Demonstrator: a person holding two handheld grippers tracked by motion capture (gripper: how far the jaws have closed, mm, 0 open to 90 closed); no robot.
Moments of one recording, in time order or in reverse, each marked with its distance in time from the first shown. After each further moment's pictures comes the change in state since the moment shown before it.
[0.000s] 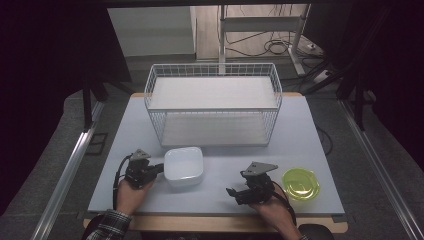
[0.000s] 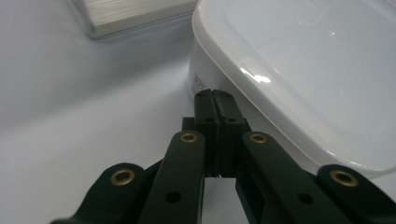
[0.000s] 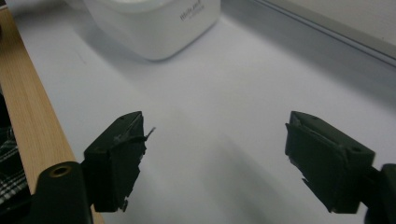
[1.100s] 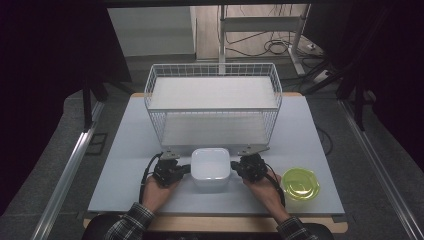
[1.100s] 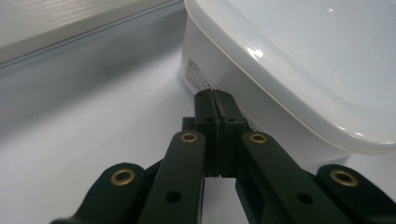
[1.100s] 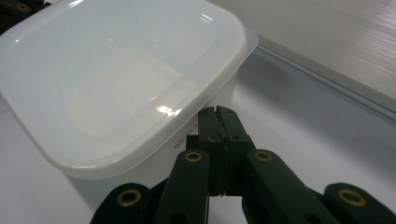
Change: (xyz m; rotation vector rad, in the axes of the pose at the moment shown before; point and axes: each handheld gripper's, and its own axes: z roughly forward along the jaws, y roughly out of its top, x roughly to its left) left arm -0.052 0.020 0.048 0.016 -0.111 0.109; right arm -0.032 0.030 0.032 0.018 -0.093 0.071
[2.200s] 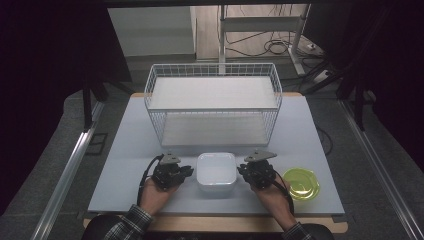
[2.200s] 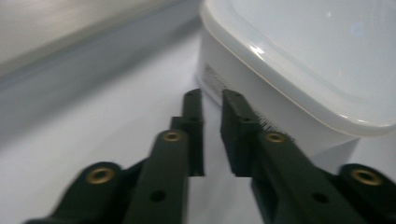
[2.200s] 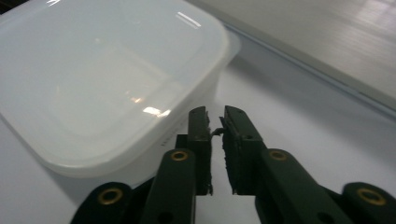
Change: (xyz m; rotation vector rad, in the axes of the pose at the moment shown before) left arm -0.009 -0.001 -0.017 -0.026 0.000 0.057; right arm 0.006 -0.011 -0.028 0.023 -0.104 -0.026
